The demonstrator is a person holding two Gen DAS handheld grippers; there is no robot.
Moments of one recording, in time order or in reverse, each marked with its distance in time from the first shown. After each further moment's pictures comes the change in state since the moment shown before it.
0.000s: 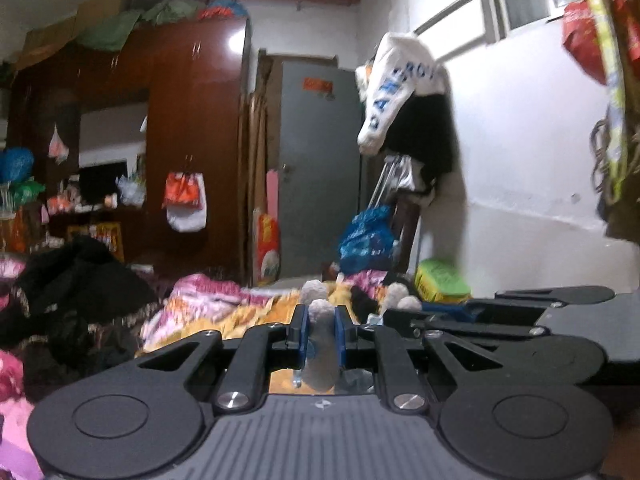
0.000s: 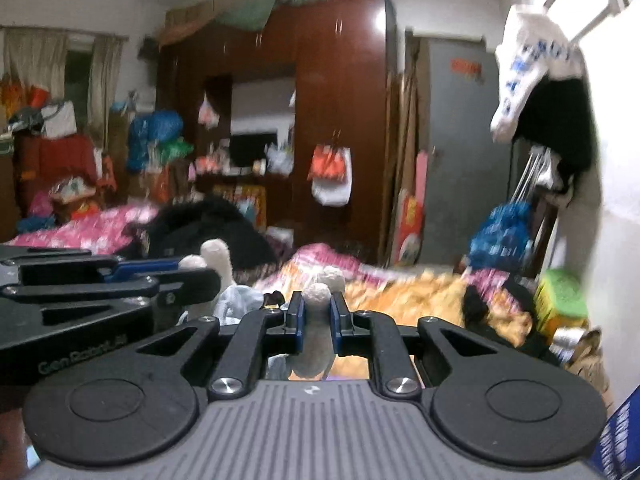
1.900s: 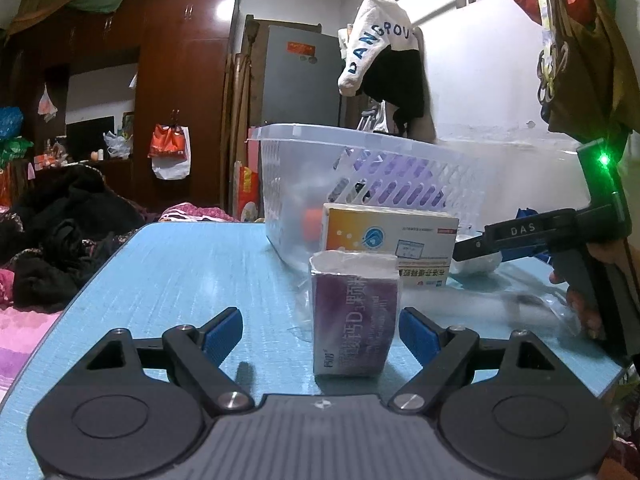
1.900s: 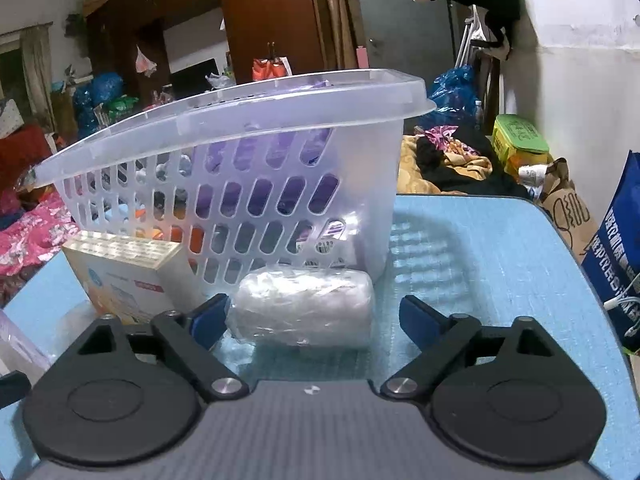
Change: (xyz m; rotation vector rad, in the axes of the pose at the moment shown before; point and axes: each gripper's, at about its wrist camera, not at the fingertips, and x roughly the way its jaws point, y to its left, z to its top) left arm -0.115 0.029 -0.216 -0.011 0.062 -0.088; right arm -0.073 -0.064 -0.156 0.220 0.203 -0.082
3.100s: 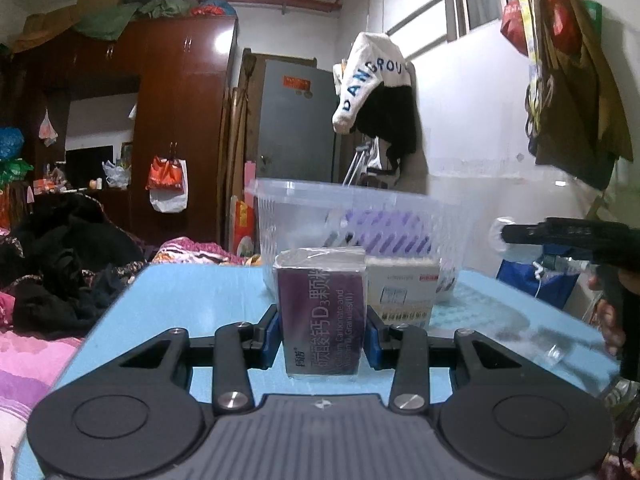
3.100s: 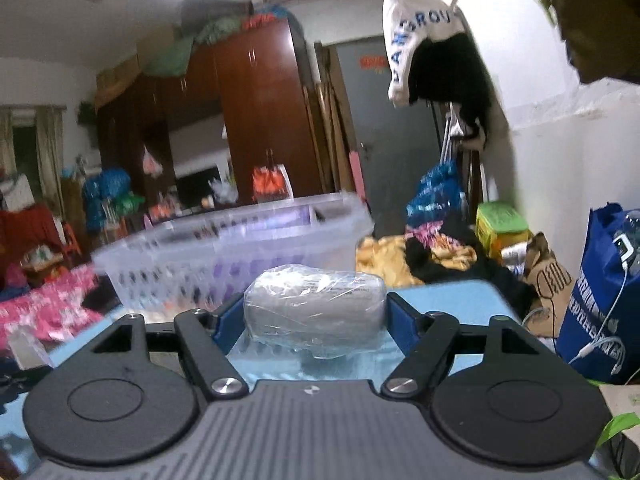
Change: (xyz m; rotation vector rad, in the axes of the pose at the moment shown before) left arm -0.029 -0.005 0.019 0.001 -0.115 -0.019; right arm -0.089 -0.018 -0.005 0.048 -0.371 0.029
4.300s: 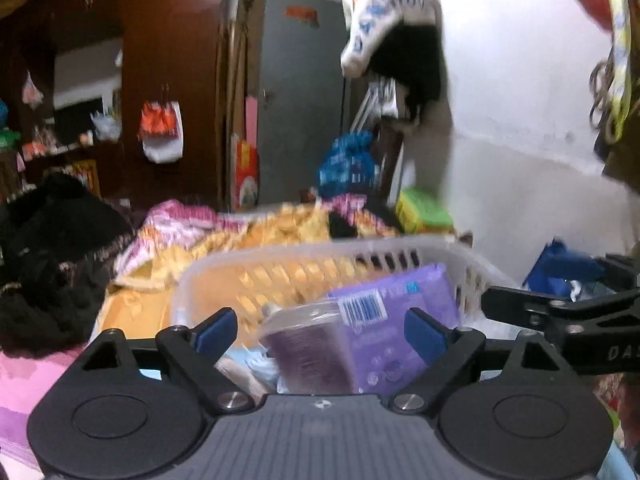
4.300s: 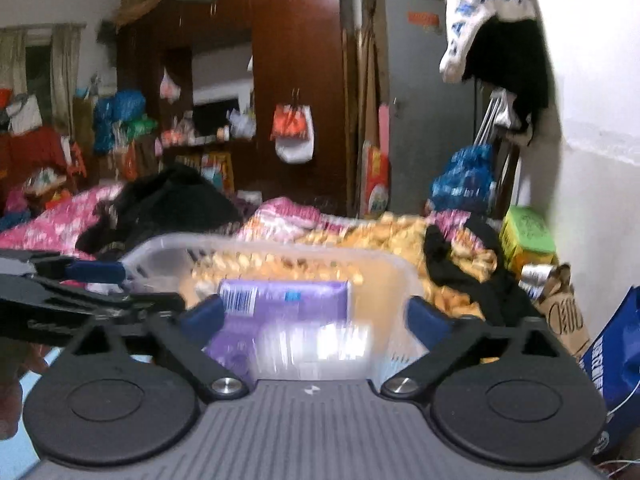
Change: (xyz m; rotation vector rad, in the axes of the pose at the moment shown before) left arm 0.170 -0.020 0.150 -0.004 0.238 0.031; right arm 0.115 0.041 0.085 -0.162 0.197 0.020
